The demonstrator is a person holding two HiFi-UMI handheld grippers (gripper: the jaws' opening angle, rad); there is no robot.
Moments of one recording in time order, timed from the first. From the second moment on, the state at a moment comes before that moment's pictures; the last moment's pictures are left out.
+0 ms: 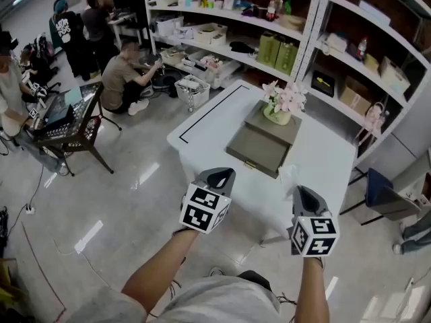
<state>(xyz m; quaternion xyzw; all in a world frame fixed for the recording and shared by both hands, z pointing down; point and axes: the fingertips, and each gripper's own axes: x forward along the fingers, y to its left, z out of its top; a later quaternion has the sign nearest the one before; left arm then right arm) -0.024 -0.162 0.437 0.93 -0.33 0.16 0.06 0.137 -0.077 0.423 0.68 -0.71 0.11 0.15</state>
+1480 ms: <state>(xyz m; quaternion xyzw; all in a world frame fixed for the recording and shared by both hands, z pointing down) 0.071 -0.343 0.472 0.91 -0.37 0.18 0.09 0.208 -0.279 0.475 0.58 -0.78 0.14 0.19</state>
